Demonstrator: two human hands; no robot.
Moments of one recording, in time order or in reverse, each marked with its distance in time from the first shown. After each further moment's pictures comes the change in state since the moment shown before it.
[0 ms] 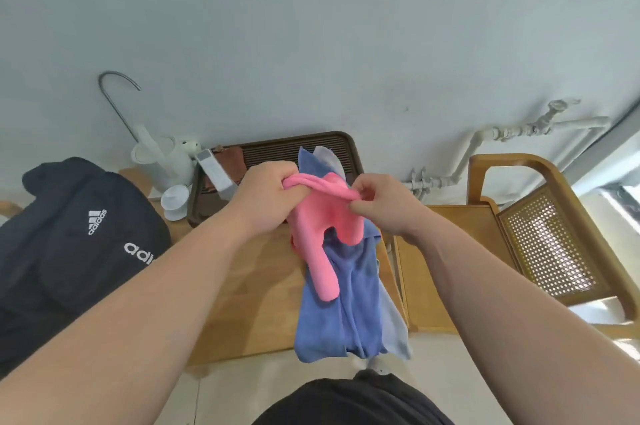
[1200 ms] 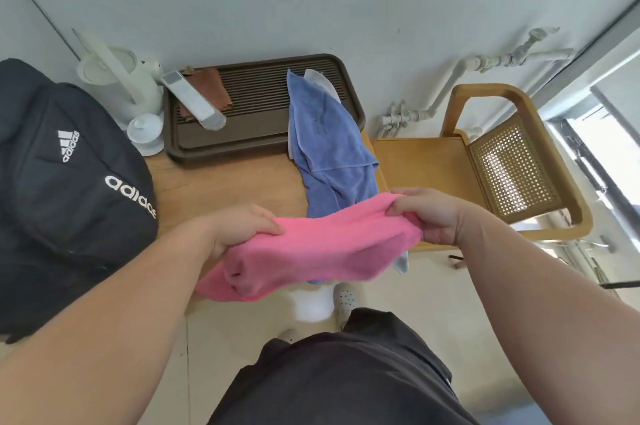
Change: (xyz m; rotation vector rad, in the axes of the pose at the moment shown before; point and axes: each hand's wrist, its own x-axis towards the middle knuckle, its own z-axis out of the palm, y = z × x) left_hand -0.103 -0.139 0.030 -0.382 -0.711 -0.665; right_hand -0.093 0.057 0.053 0.769 -0.320 0.697
